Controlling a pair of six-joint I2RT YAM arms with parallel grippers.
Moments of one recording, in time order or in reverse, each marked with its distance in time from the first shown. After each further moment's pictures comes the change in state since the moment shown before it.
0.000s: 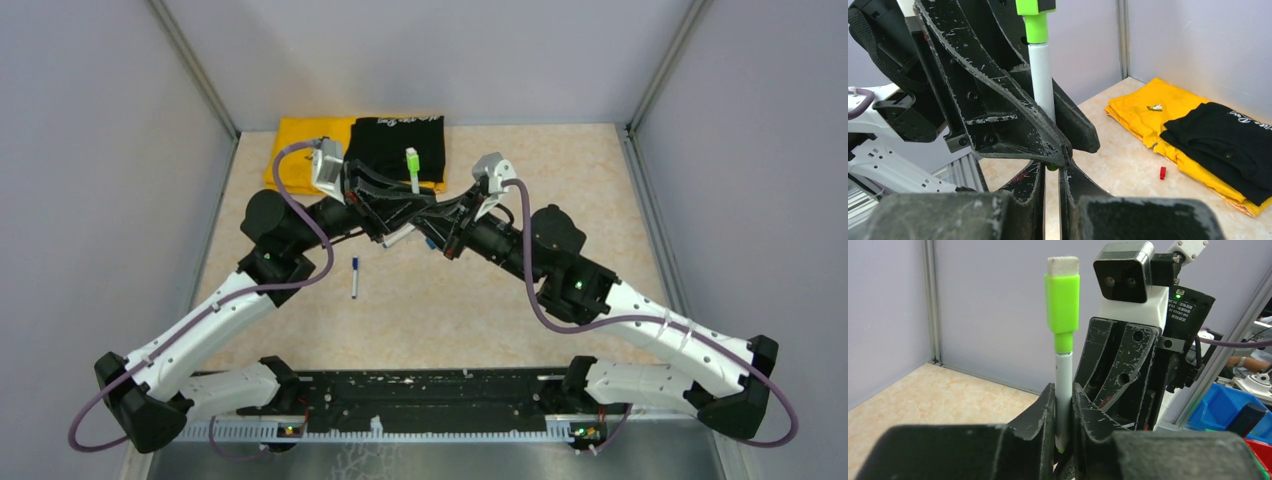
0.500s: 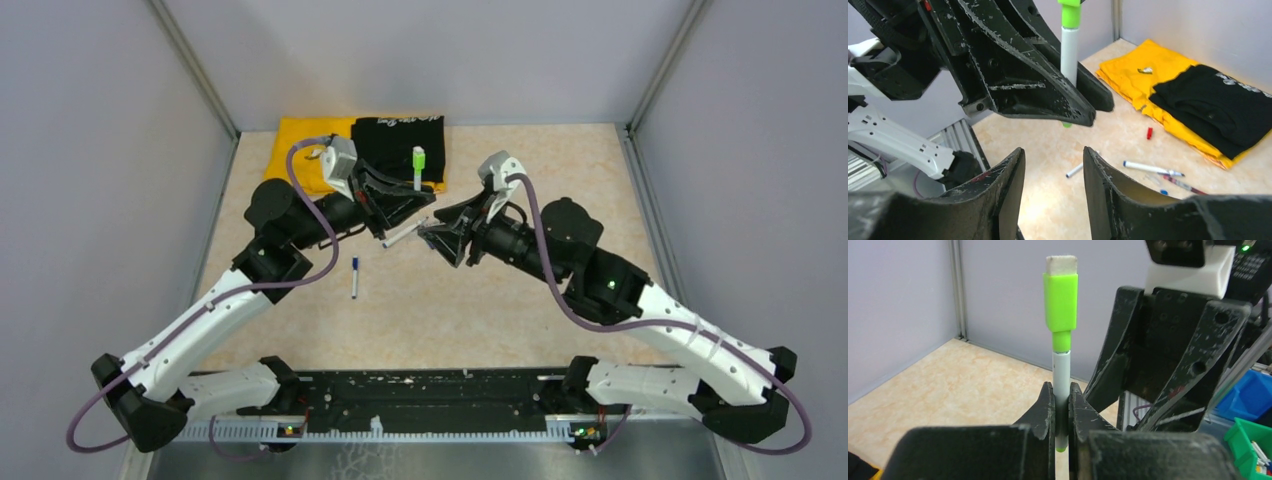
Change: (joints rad) left arm -0.001 0.003 0.054 -0.177 -0.040 0.107; right arm 0.000 -0.031 0.106 -0.291 -0.001 -0.018
